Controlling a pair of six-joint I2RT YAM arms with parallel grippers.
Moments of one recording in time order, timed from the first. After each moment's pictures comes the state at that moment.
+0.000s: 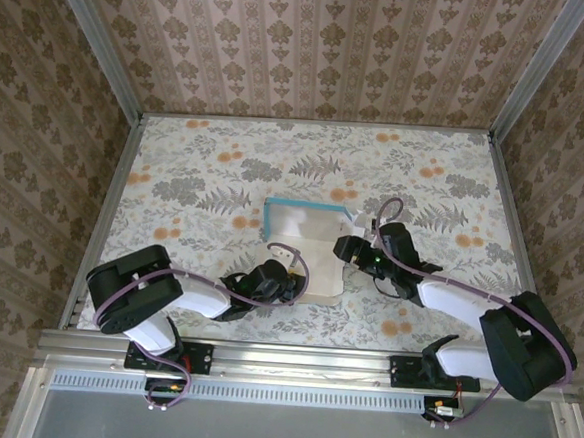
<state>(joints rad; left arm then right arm) -1.10 1.56 0.38 0.54 -0.18 -0.59 0.47 1.29 0.43 0.19 -0.24 0.84</state>
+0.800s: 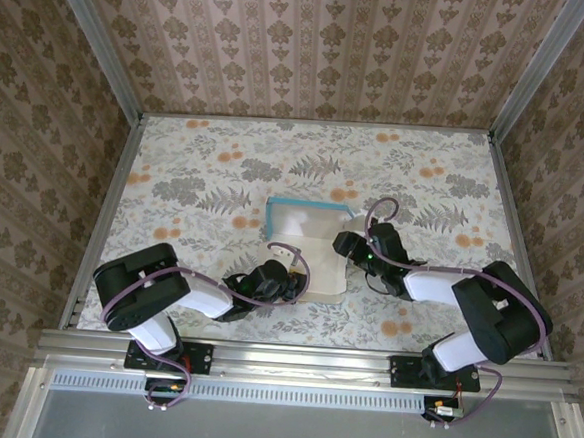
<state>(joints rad) -1.10 1.60 0.38 0.62 -0.18 -0.62 0.49 1.49 0.45 0.38 -0.06 0.90</state>
